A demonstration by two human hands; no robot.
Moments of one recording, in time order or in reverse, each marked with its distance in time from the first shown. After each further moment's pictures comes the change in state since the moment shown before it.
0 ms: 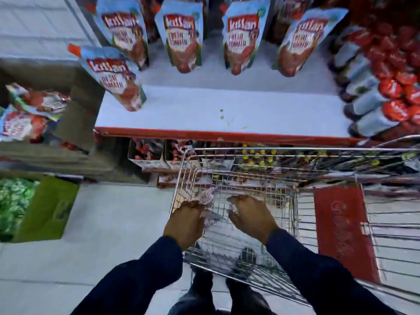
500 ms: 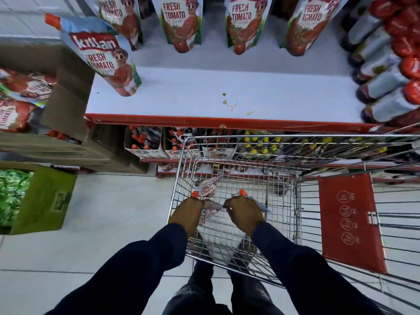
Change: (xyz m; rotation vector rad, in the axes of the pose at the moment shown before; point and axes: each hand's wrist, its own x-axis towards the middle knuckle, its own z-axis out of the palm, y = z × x) left_hand 0.023 -0.015 0.025 -0.003 -0.109 -0.030; right_hand 0.028 -0.005 0.064 -0.033 -0.078 0.106
